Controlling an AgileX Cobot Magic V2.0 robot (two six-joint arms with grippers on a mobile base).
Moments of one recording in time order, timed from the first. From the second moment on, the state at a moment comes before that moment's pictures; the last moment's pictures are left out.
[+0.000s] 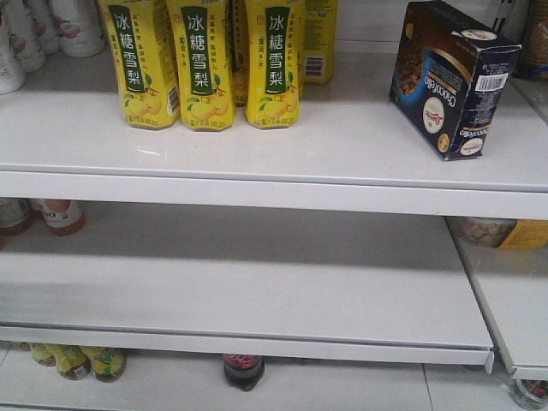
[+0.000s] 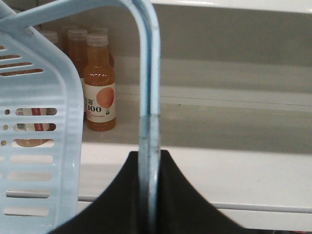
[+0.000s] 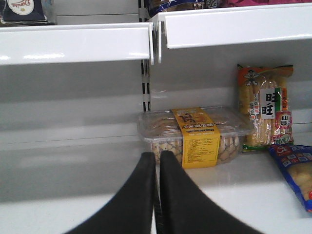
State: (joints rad) left arm 0.03 -0.01 0.03 -0.18 0.22 0.09; right arm -0.16 -0.02 0.03 -0.07 0.11 0.11
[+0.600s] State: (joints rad) left arm 0.03 -0.01 0.03 -0.18 0.22 0.09; right arm -0.16 -0.02 0.03 -0.07 0.11 0.12
